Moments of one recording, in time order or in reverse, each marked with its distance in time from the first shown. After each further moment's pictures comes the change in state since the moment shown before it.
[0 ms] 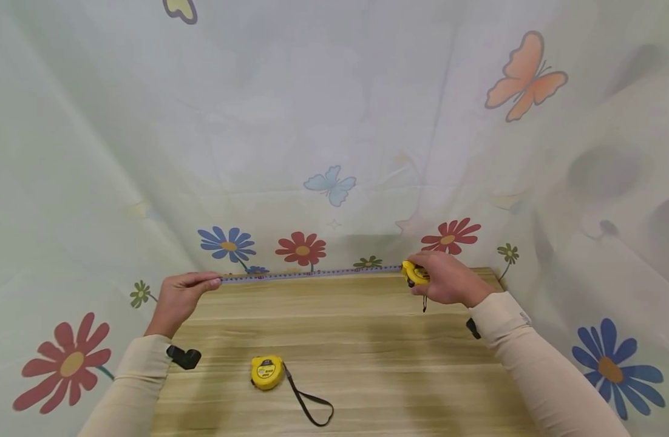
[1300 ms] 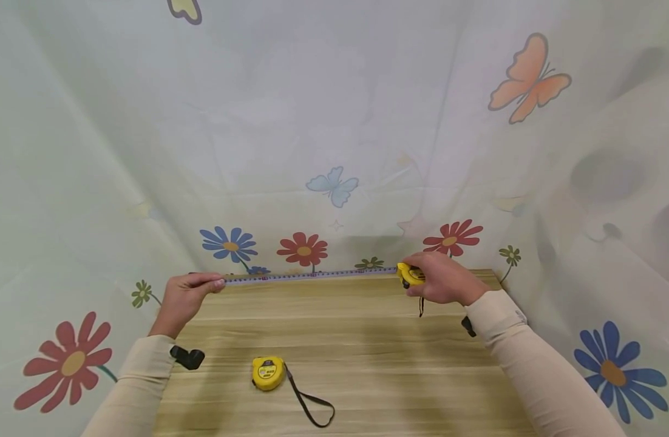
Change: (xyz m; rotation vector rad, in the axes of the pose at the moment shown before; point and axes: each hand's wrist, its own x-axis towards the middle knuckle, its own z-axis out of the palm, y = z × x) left_hand 0.002 -0.004 0.002 0.005 -0.023 0.027; right_hand 0.011 -0.006 0.000 0.027 -0.054 -0.013
